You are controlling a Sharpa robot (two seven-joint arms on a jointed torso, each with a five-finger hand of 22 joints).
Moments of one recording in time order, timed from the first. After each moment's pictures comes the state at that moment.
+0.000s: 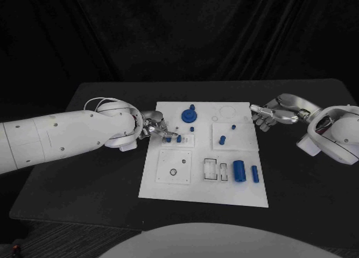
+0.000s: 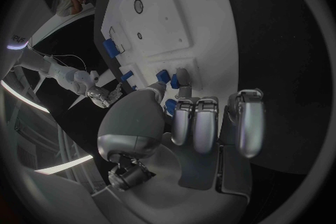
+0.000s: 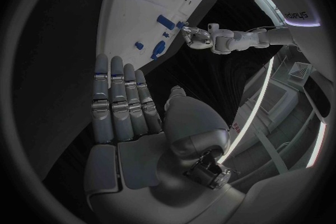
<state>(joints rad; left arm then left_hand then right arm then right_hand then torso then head) 1.30 -0.80 -0.21 1.49 -1.09 0.03 -0.35 0.98 0.03 0.13 0.29 0.11 1.08 0.01 0.30 1.18 1.47 -0.05 1.57 1.31 1.46 -0.09 1.57 1.31 0.02 1.47 0.03 1.43 1.31 1.33 -1.05 -0.21 1.60 -0.96 -0.24 0.01 1.03 0.29 -0.35 0.29 0.37 1.00 0.16 0.09 0.22 1.03 0.12 0.36 0.24 1.22 0.08 0.15 0.22 0.18 1.16 0.19 0.07 0.42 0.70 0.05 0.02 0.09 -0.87</state>
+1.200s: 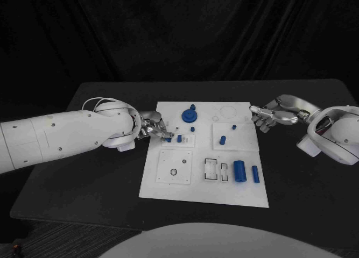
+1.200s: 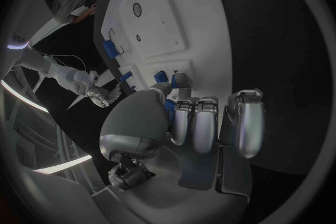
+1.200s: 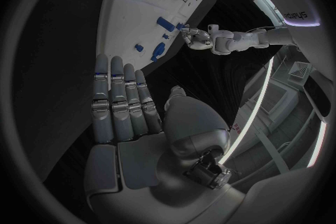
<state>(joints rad) 1.30 -0.81 -0.21 1.50 -1.09 0.04 -0.35 1.06 0.05 0.11 0.26 0.55 1.01 0.00 0.45 1.31 1.47 -0.06 1.57 1.31 1.46 -0.09 1.57 1.31 0.02 1.47 0.02 1.44 1.31 1.33 -1.05 -0.21 1.59 -0.96 -0.23 0.01 1.03 0.29 -0.35 0.29 0.38 1.00 0.16 0.09 0.22 1.03 0.12 0.36 0.24 1.22 0.08 0.15 0.22 0.18 1.16 0.19 0.07 0.42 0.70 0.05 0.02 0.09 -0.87</state>
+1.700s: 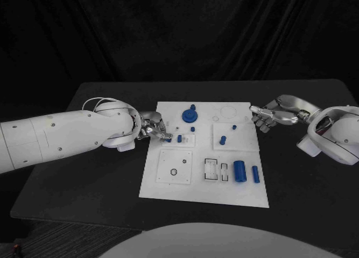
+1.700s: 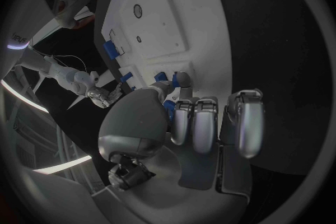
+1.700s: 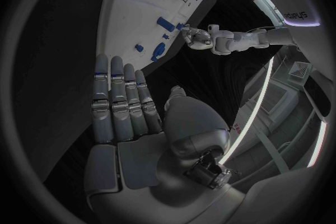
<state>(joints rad) 1.30 -0.82 -0.21 1.50 -1.09 0.05 -0.35 1.11 0.02 0.21 0.21 0.59 1.01 0.00 0.43 1.31 1.46 -0.06 1.57 1.31 1.47 -0.10 1.57 1.31 0.02 1.47 0.02 1.44 1.31 1.33 -1.05 -0.21 1.59 -0.96 -0.23 0.01 1.03 0.29 -0.35 0.29 0.38 1.00 0.16 0.09 0.22 1.03 0.12 0.36 0.24 1.22 0.08 0.15 0.23 0.18 1.16 0.19 0.07 0.41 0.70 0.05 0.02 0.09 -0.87</state>
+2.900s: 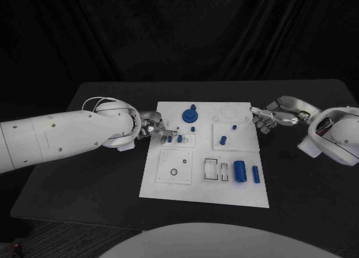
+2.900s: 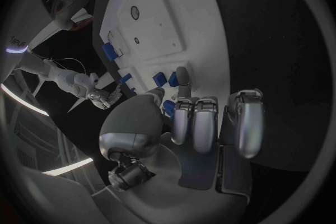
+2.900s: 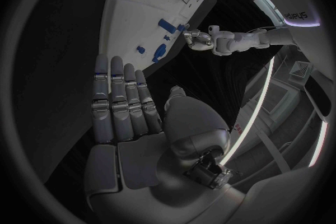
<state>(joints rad) 1.30 -0.82 -0.21 1.50 -1.12 0.05 -0.35 0.87 0.09 0.04 0.29 0.29 1.09 0.02 0.24 1.13 1.47 -0.05 1.57 1.31 1.47 -0.09 1.57 1.31 0.02 1.47 0.02 1.44 1.31 1.33 -1.05 -0.21 1.59 -0.96 -0.22 0.00 1.03 0.29 -0.34 0.29 0.40 1.00 0.16 0.09 0.22 1.03 0.12 0.36 0.24 1.22 0.08 0.15 0.23 0.18 1.16 0.19 0.07 0.41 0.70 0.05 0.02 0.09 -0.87</state>
